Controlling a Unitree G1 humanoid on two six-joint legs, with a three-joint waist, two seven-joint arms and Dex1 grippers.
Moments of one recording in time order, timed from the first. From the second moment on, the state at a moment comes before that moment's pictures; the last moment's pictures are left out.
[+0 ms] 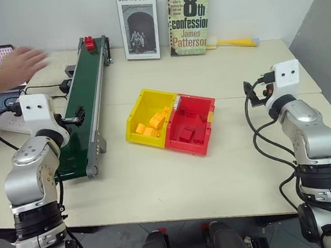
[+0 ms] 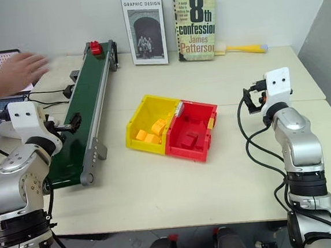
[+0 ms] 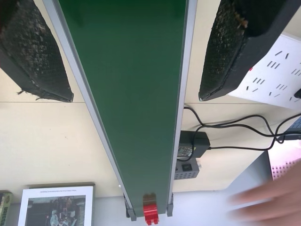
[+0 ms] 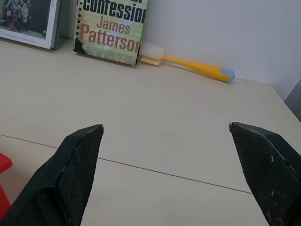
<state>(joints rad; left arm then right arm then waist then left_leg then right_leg) -0.41 0.57 0.40 -0.11 -0.29 0.69 -0.19 -0.56 -0.43 -0.16 -0.08 0.14 0.59 0.19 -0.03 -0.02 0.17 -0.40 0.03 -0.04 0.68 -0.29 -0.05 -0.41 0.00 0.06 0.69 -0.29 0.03</state>
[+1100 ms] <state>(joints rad) -0.44 0.48 0.43 -0.09 -0.29 0.69 -0.07 -0.70 -0.59 -0.12 -0.05 0.37 0.59 0.73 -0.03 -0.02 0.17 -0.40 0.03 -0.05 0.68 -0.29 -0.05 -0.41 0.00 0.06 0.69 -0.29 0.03</state>
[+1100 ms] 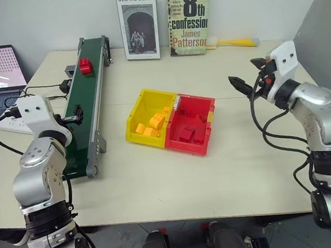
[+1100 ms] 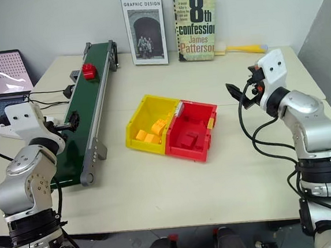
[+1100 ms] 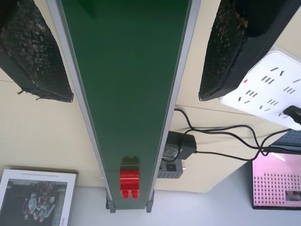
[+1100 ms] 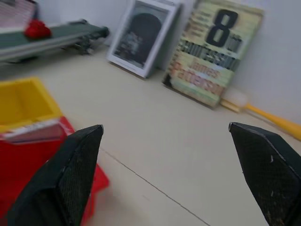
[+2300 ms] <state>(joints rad) -0.50 0.49 0.40 0.02 -0.29 0.69 -0.08 -0.74 -0.67 -0.05 -0.35 0.69 0.89 0.87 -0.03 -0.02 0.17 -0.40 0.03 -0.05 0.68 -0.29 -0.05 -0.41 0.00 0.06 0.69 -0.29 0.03</state>
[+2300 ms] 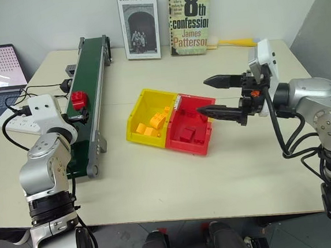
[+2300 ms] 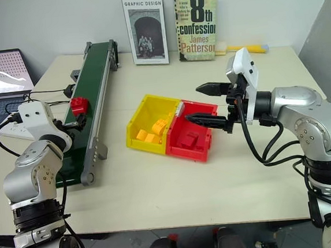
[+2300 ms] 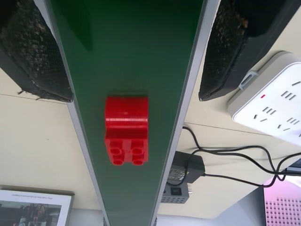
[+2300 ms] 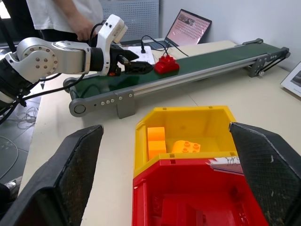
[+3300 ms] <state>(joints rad) -0.64 0.58 0.23 -0.13 -0.45 0.87 -0.37 -0.77 -0.80 0.00 -0.35 0.64 0.88 0.90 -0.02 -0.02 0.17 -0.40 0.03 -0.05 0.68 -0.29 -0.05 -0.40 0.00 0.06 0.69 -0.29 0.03</state>
